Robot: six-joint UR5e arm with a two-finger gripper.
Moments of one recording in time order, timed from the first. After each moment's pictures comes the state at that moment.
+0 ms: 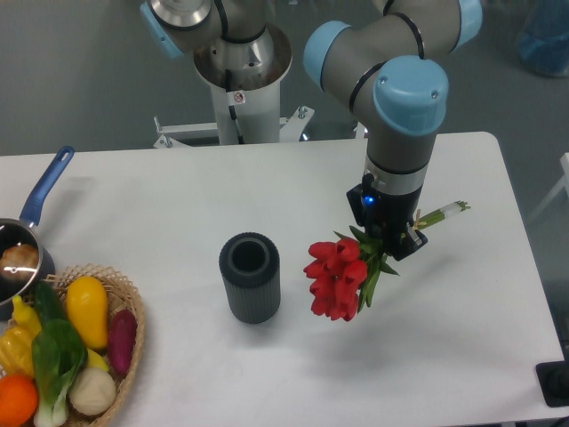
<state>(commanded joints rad) 2.56 -1.90 -1.47 -1.19 1.53 1.46</state>
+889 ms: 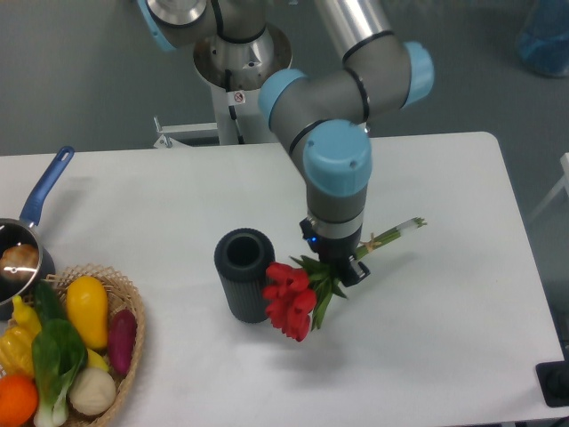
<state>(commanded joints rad) 2.42 -1.99 -1.58 -1.08 1.60 1.35</state>
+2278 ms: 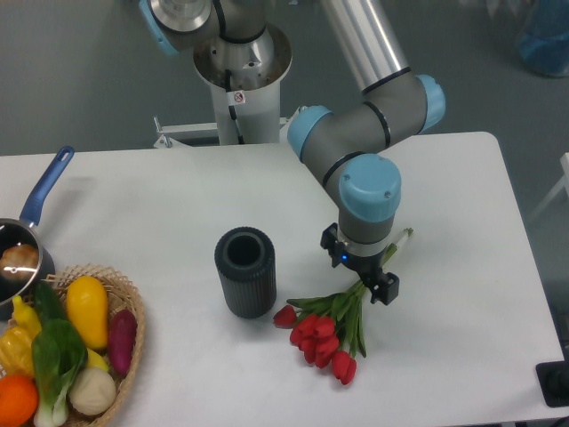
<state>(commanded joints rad) 2.55 -2.03 -1.61 -0.97 1.59 1.38</state>
